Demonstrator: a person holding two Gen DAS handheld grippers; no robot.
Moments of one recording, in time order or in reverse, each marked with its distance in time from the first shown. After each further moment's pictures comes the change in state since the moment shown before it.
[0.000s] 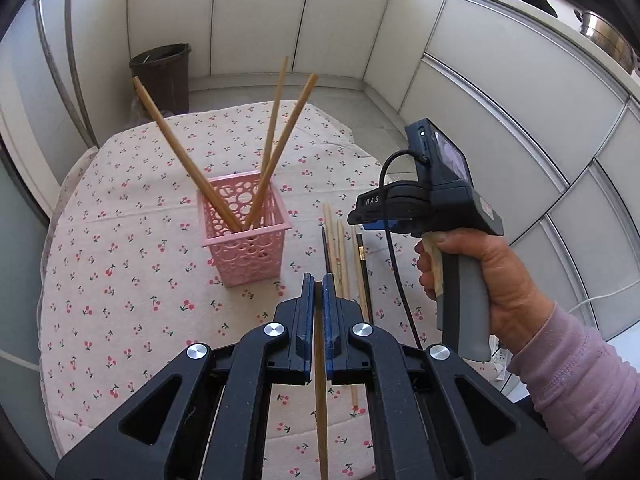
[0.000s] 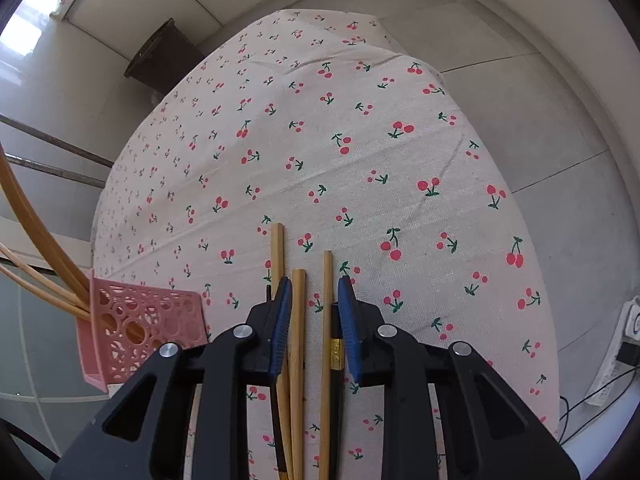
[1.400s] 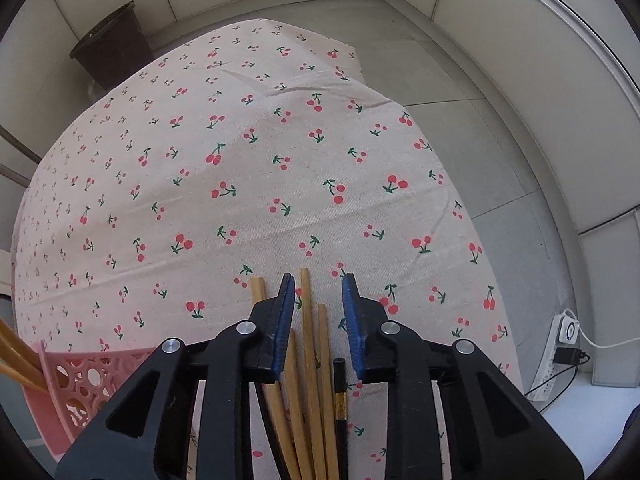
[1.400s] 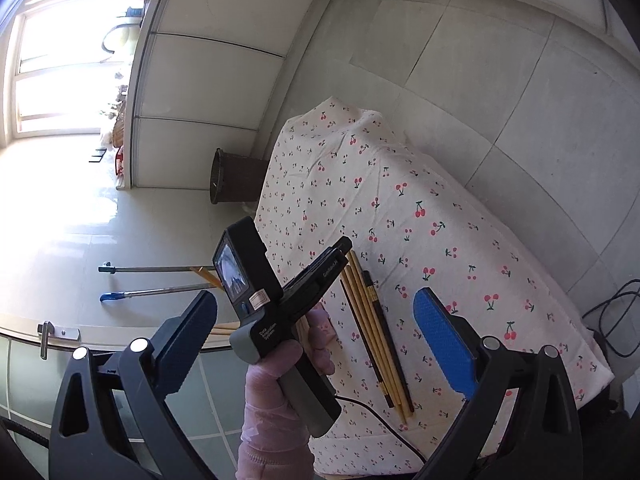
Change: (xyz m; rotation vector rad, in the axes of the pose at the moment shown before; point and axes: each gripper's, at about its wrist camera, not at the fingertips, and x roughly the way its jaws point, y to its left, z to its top) left arm 0.236 -0.071 0.094 0.095 0.327 0.194; right arm -0.155 -0.133 -0.050 0.496 -0.140 0.533
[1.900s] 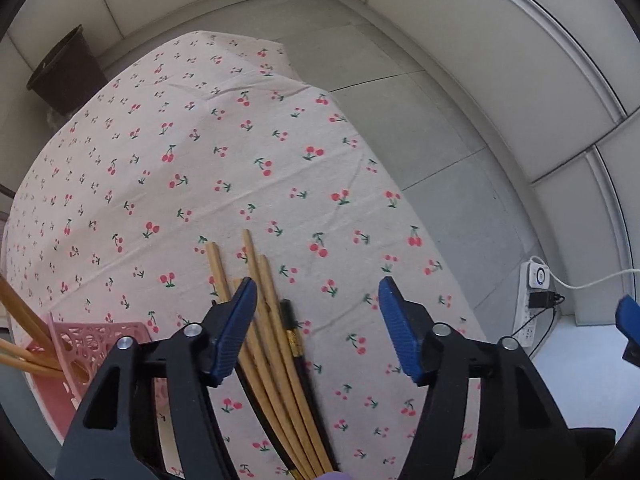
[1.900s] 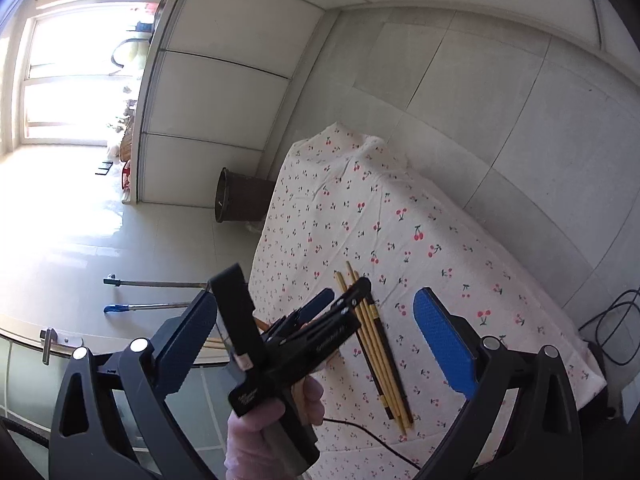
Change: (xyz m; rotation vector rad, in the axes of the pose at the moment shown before) left arm -0.030 -0.018 -0.020 0.152 0.049 -0.123; right arm -0.016 0.001 0.004 0.005 -0.064 0.021
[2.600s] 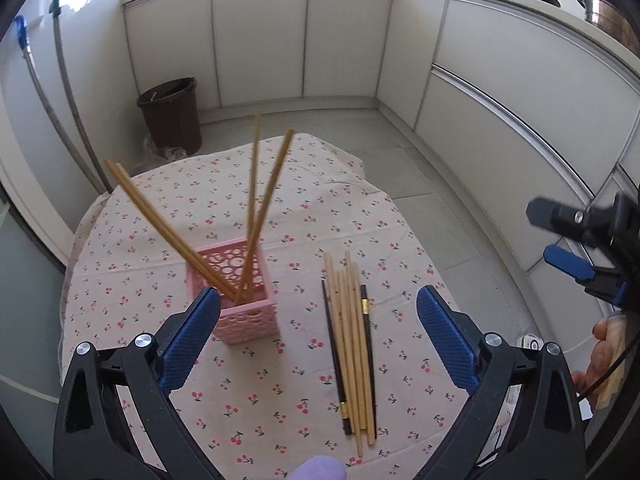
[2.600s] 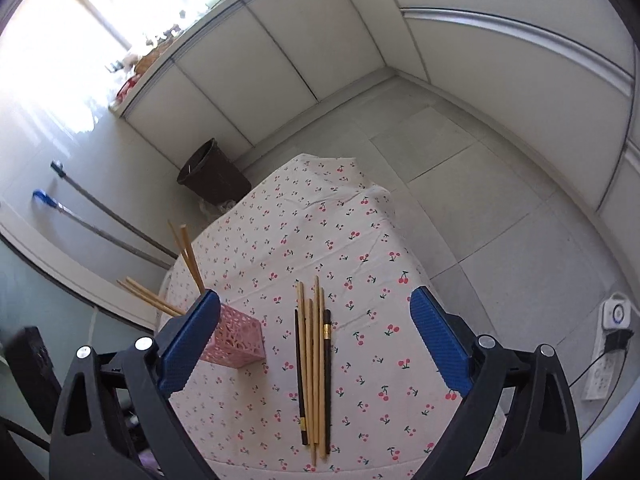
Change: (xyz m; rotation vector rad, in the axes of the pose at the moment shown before) left arm -0.154 0.039 -0.118 -0.169 -0.439 0.085; right arm -0.009 0.068 -0.052 -0.449 -0.191 -0.236
